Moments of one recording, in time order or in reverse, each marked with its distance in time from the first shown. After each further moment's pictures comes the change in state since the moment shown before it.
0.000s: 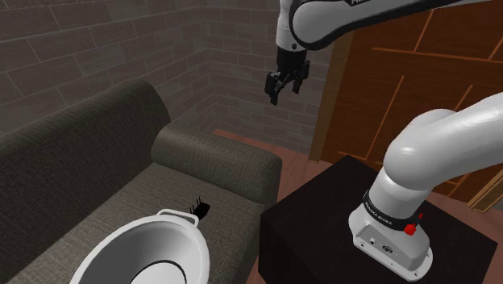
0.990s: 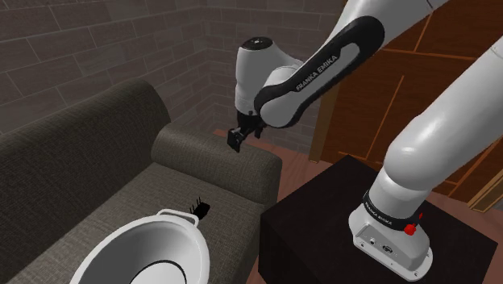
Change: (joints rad) arm 0.016 0.432 0.243 -0.063 -0.057 0.535 0.252
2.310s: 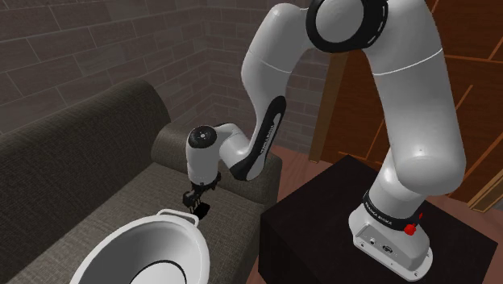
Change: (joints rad) arm 0.253 0.850 -0.124 0.497 -0.988 0.233 0.894
